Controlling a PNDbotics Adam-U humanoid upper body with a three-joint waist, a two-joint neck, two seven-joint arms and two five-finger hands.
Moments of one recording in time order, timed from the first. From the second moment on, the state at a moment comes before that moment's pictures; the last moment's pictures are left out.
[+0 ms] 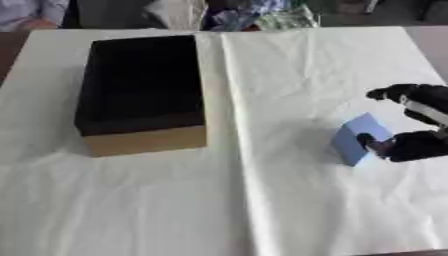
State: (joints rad) left arm -0.17 0.19 0.12 -1.98 0.14 -0.20 0.21; right arm -0.36 -0.92 0.23 -1.99 0.68 0.58 0.65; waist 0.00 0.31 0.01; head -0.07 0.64
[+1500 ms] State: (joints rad) left arm -0.17 0.19 0.12 -1.98 0.14 -0.19 0.21; right arm -0.29 -0.76 0.21 -1.99 0.60 0.73 0.50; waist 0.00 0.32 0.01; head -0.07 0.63
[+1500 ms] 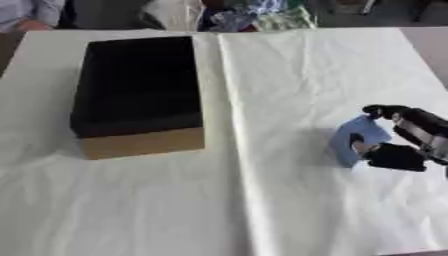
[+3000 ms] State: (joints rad) left arm -0.18 0.18 0.12 -1.98 0.14 -0.18 0.20; right arm -0.27 -0.70 0.23 -1.99 0.71 0.76 0.40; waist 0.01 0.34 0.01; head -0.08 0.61
